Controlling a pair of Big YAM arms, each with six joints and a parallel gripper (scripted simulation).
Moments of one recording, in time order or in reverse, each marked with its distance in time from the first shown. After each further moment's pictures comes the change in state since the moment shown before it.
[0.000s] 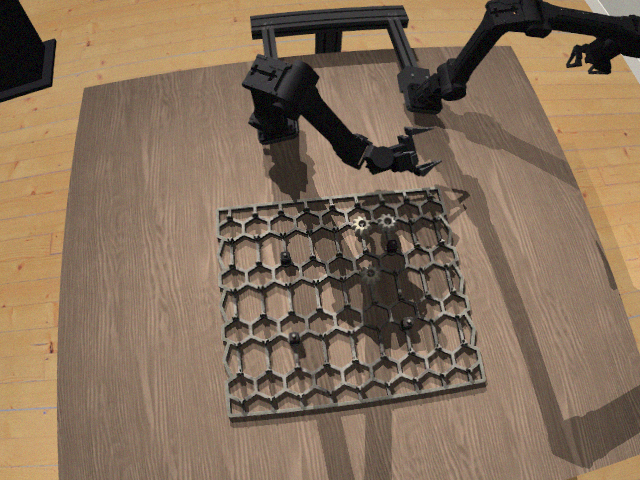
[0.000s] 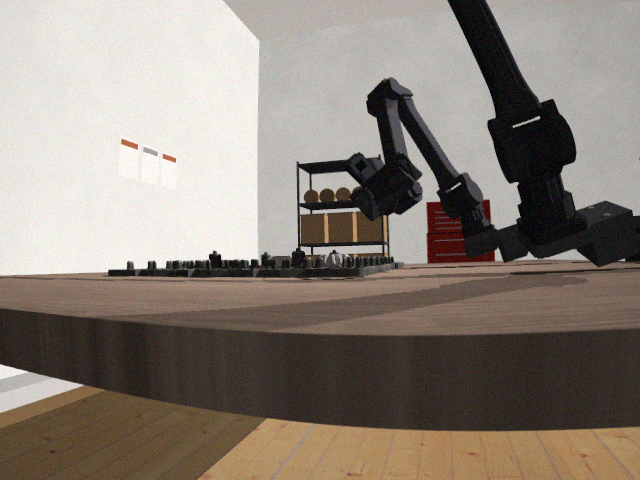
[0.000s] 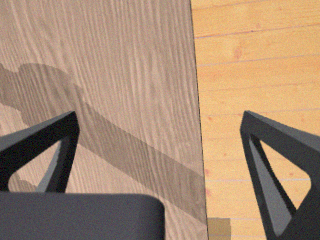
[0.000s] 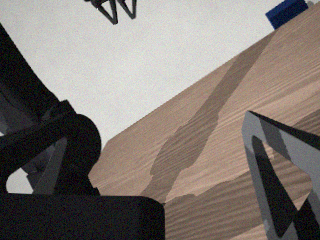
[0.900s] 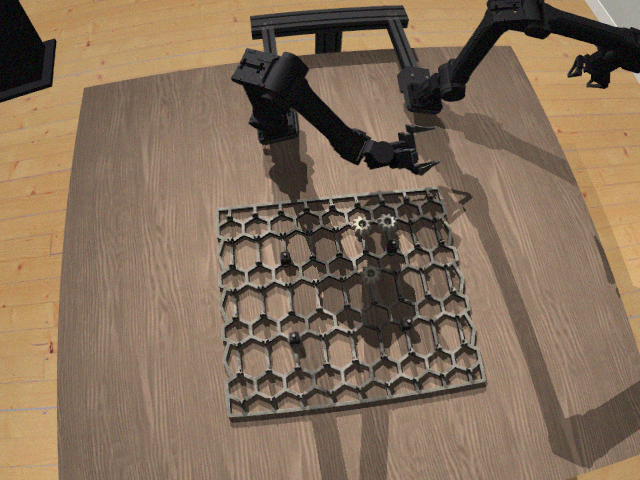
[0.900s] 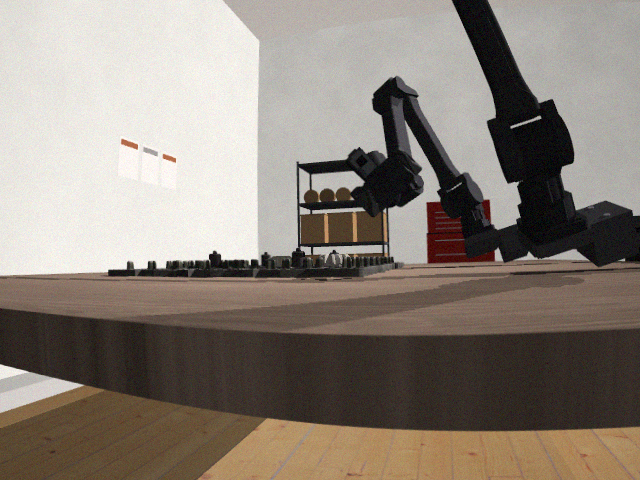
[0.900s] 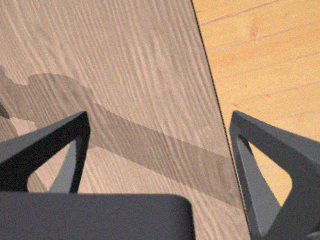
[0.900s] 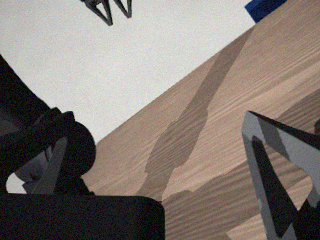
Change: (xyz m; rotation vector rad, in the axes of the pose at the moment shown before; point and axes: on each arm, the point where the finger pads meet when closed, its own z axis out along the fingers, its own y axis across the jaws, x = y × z) left arm 0.035 -0.005 0.013 -0.006 -0.004 0.199; right arm -0.005 0.001 -0.002 0.086 0.015 0.021
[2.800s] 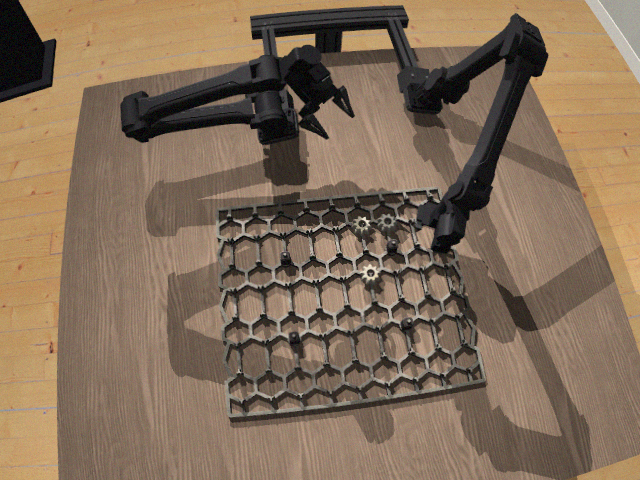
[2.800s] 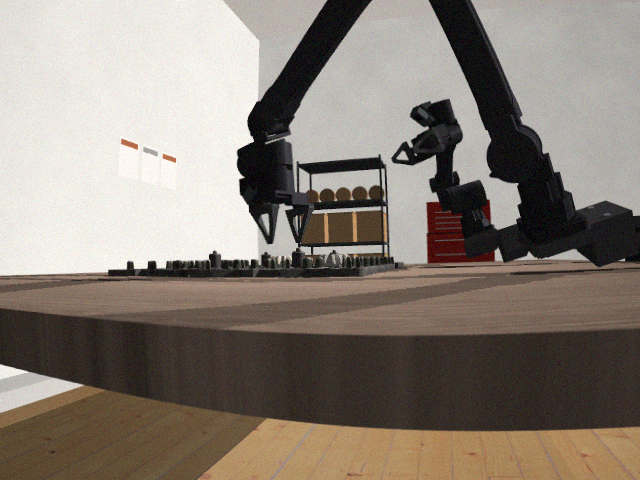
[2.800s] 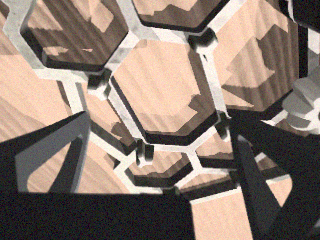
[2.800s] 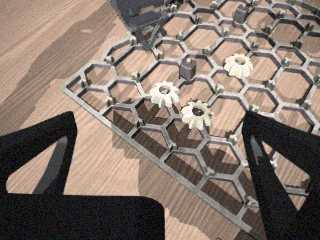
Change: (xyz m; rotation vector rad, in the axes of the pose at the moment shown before) left arm 0.604 0.380 0.120 -0.346 0.330 -3.059; right arm -0.058 0.114 -0.264 1.094 0.049 -0.455
